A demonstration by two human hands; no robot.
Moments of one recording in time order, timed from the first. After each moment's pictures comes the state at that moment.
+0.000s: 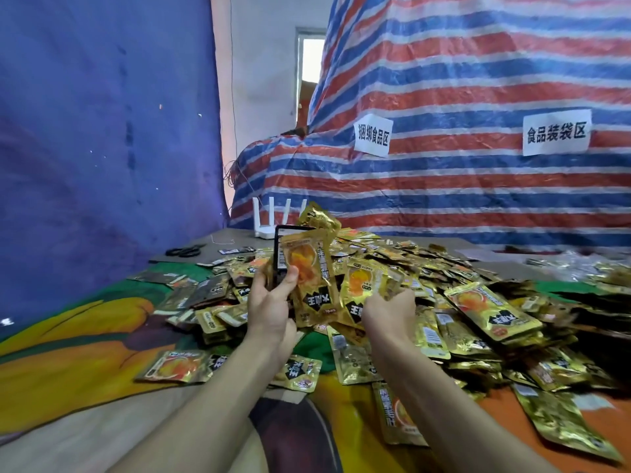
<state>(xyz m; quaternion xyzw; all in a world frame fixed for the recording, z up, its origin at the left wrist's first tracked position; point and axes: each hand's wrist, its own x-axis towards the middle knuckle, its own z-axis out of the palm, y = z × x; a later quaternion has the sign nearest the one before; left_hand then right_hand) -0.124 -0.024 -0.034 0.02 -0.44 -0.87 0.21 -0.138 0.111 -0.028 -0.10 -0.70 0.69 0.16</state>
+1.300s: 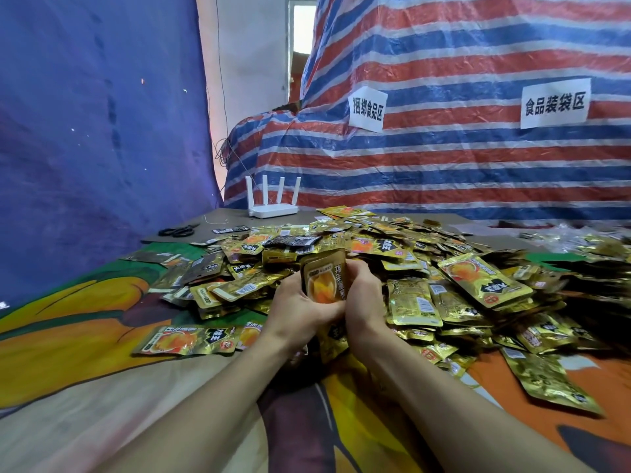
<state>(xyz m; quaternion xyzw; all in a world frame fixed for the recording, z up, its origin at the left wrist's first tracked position) -0.105 -0.012 -0.060 -0.17 -0.75 -0.61 0.21 -0.126 0.094 -0.045 0.07 -0.61 0.79 0.08</state>
